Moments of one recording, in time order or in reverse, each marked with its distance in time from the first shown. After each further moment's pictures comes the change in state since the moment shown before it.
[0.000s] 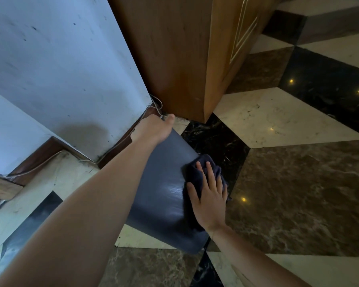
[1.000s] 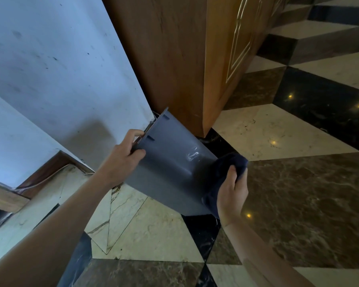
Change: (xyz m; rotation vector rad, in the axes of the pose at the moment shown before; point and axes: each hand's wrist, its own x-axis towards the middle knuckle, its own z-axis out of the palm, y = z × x) left_hand -0.071 -0.068 -0.057 -0.267 -0.034 0.441; right_hand 0.020 -0.051 -0.094 0.852 0.447 0.303
